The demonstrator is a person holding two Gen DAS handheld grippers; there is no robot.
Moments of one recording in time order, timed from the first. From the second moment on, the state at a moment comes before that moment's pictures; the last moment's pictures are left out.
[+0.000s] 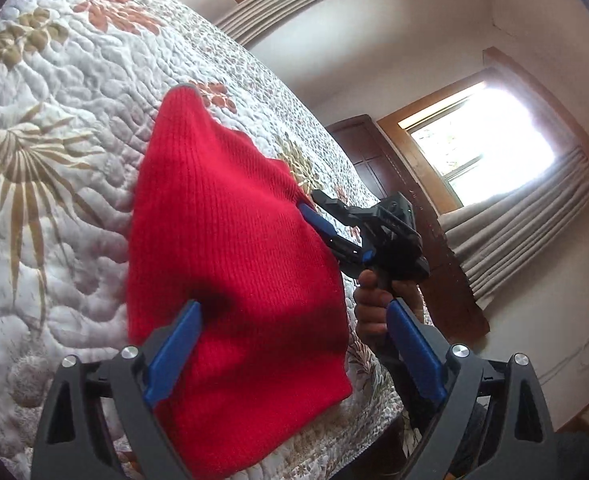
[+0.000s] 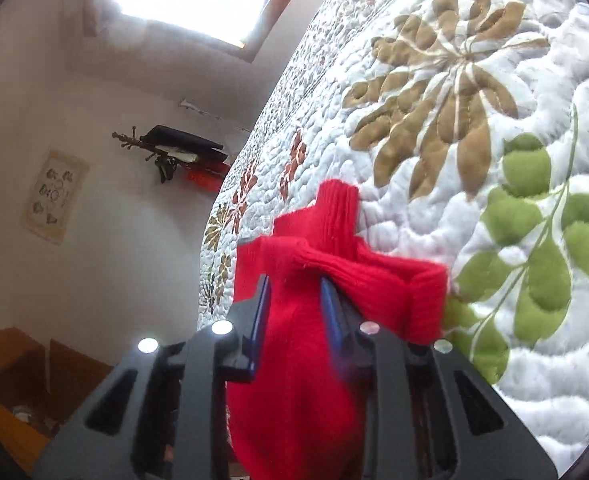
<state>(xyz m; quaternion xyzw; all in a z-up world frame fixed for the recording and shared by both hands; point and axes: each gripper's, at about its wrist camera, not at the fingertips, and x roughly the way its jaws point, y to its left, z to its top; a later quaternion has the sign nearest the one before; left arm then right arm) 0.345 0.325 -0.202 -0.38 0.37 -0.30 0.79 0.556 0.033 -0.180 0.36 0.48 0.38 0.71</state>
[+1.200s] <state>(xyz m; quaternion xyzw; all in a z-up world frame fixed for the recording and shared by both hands) 0.238 0.332 -0.213 -0.39 0.42 -0.24 0.78 0.388 0.061 -0.181 0.29 0.47 0.39 0.74</state>
